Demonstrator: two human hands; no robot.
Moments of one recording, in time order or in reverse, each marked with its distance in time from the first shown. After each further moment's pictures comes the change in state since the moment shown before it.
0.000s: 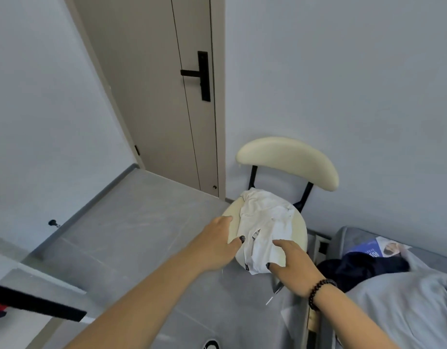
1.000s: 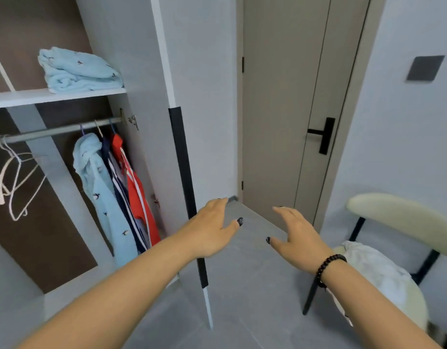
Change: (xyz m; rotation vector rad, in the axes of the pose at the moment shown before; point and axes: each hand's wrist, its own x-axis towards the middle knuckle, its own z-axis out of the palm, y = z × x) left_hand -0.367 -0.136 -0.131 0.091 0.473 -0.203; right_hand -0.189 -0.295 0.106 -0.164 0.073 -0.698
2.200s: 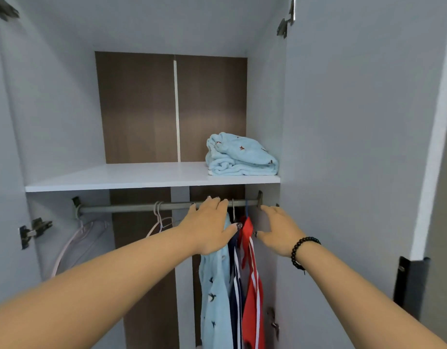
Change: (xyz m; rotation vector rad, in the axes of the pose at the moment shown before) left_hand 0.088 -0.304 -0.308 0.520 0.409 -0.409; right_hand 0.411 -0.358 0.116 0.012 -0.123 -0.557
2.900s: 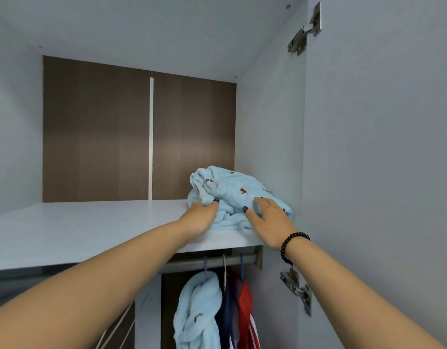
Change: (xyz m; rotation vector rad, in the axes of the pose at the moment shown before) left_hand 0.240 -0.100 -0.008 -0.923 0.110 -0.202; right_hand 0.229 0.007 -0.016 0.042 0.317 -0.012
